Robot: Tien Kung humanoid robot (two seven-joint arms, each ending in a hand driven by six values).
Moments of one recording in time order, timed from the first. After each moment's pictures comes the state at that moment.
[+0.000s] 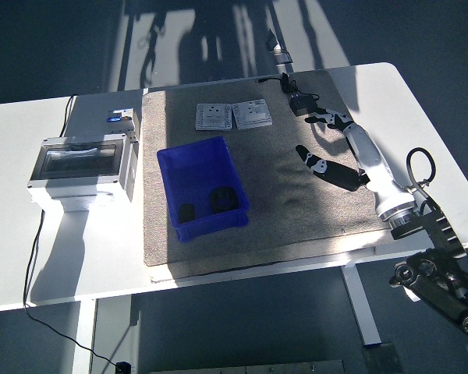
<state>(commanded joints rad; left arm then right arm) -0.05 0.05 -1.38 -0.18 1.60 0.14 0.08 0.22 -0.31 0.92 1.49 -1.46 -0.49 0.27</state>
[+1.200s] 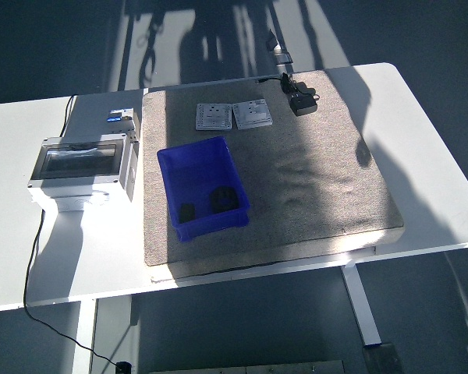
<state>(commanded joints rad) -0.07 0.09 -1.32 -0.18 1.58 0.07 0.11 0.03 -0.28 1.48 1.54 -0.94 -0.56 0.47</state>
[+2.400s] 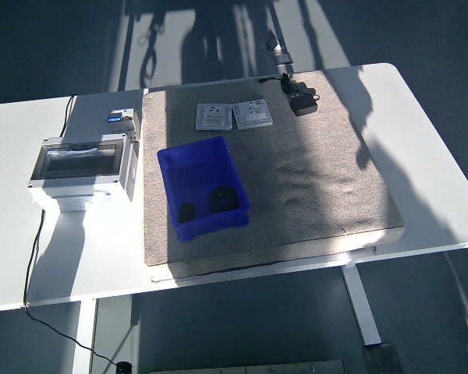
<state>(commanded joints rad) -0.09 0.08 -1.33 -0.18 1.58 0.10 0.10 0.02 -0.27 1.58 1.47 -1.05 -0.54 0.34</state>
